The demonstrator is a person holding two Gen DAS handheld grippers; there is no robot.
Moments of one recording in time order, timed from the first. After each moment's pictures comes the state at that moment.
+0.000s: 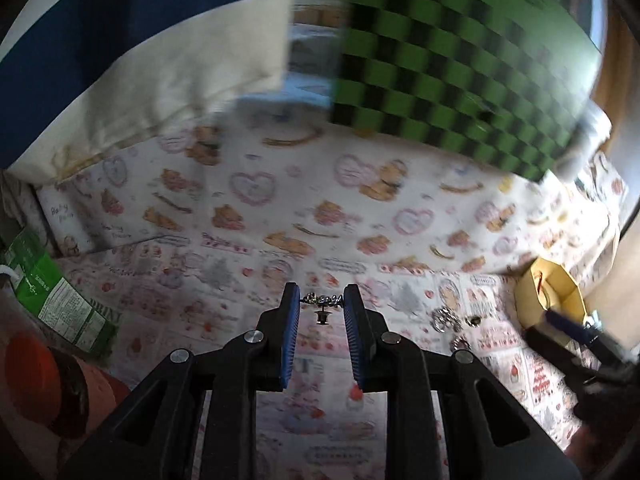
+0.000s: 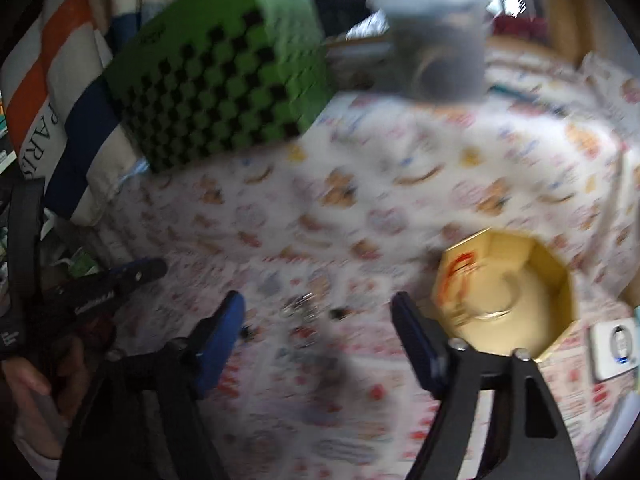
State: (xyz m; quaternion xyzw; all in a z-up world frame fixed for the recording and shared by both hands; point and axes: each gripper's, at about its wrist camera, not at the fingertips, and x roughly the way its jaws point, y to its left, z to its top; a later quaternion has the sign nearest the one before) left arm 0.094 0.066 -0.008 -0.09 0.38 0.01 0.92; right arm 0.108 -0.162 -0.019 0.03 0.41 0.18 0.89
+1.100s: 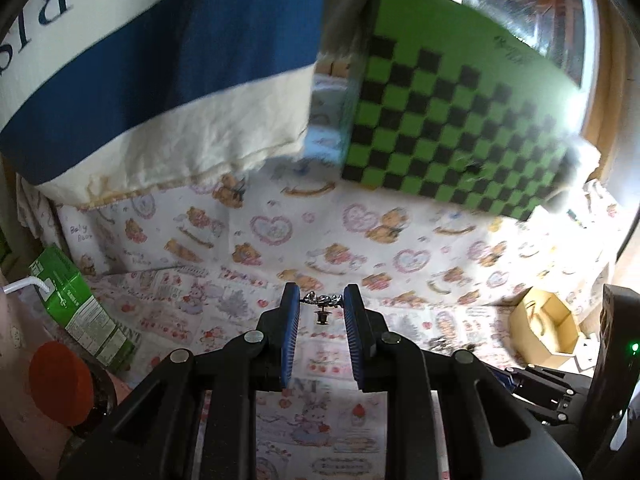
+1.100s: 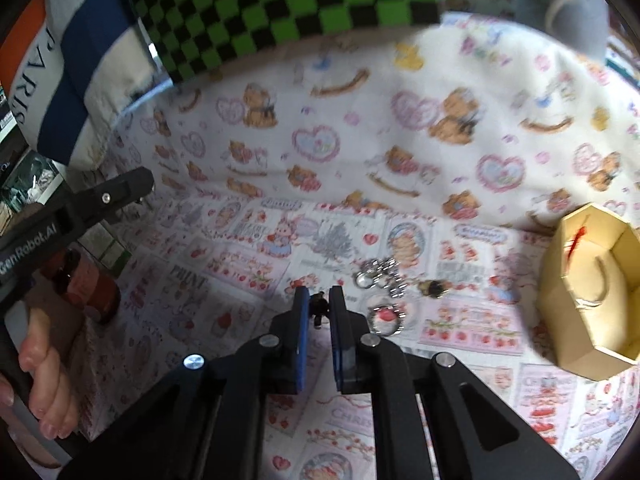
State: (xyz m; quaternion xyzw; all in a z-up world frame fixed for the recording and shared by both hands) left arm 0.072 0.062 0.009 -0.09 0.30 0.02 0.95; right arm 0.115 -0.120 -0.043 0.01 0.44 0.22 0.87
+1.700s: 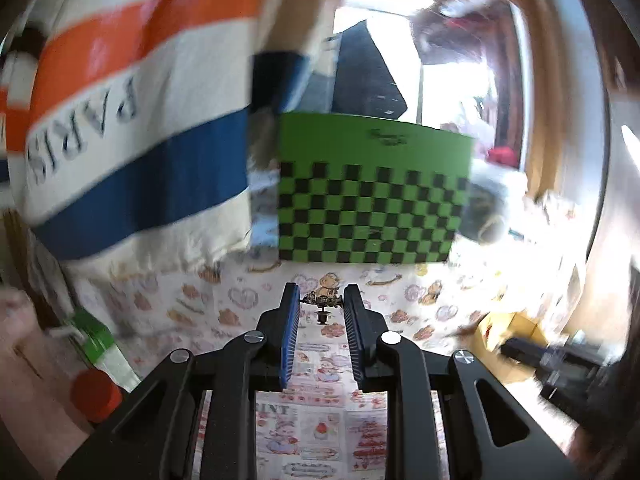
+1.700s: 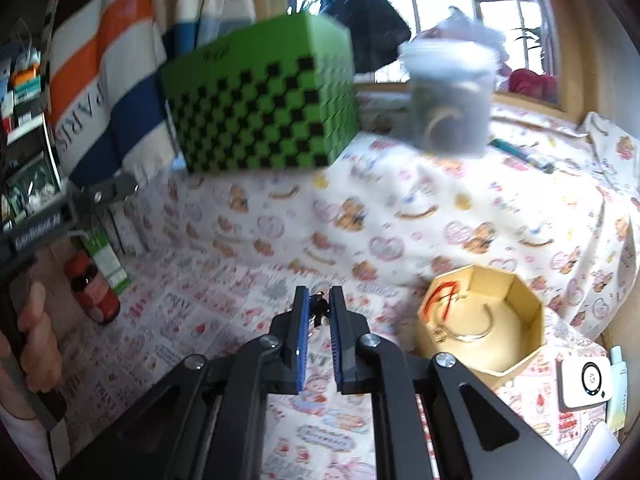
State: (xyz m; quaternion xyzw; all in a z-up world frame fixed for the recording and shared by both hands) left arm 0.015 0.008 0.054 -0.01 0.18 0.01 0.98; right arm 0.062 -0.207 0.020 0.00 0.30 0.19 0.93
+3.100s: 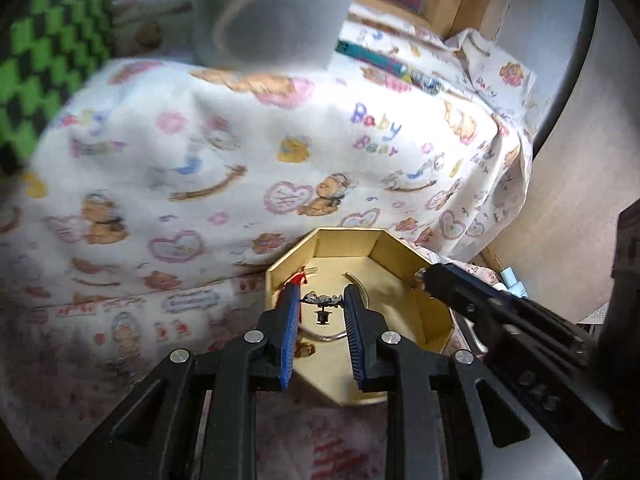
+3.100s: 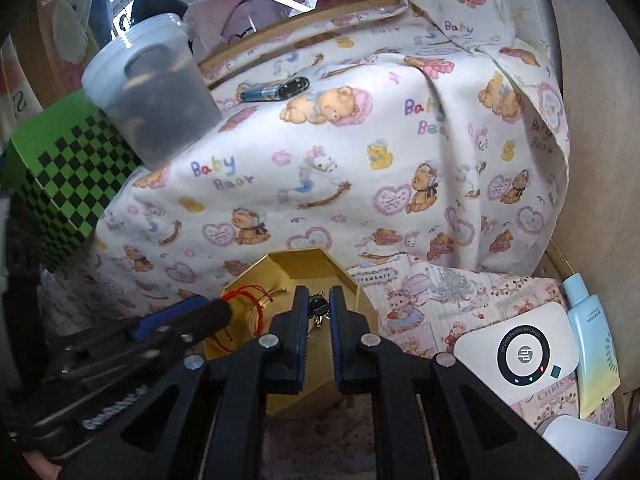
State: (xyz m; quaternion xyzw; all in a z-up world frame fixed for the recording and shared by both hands) left arm 0.163 -0.206 -0.023 -0.02 0.44 -0.20 0.88; right arm 0.130 -0.349 -0.017 0.16 0.38 0.04 0.91
